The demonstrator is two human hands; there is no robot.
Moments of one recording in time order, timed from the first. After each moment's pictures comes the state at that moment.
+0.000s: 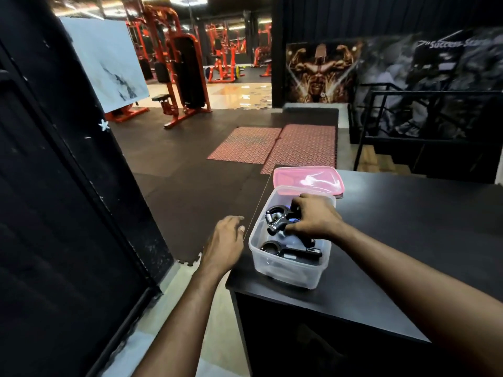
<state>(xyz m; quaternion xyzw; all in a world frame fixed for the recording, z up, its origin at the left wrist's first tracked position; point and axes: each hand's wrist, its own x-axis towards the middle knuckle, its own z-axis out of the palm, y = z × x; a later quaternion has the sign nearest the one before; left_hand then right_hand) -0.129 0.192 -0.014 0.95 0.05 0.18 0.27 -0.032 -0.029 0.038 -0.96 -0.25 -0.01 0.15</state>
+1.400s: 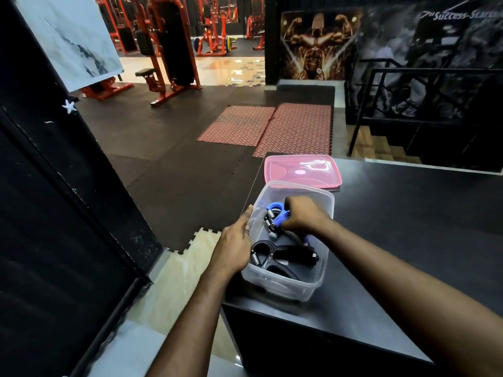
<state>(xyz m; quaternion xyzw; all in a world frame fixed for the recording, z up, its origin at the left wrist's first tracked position) -0.085 0.152 -0.025 0.91 0.09 0.08 0.39 0.031 -0.013 -0.001 -0.97 -0.19 0.09 0.13</state>
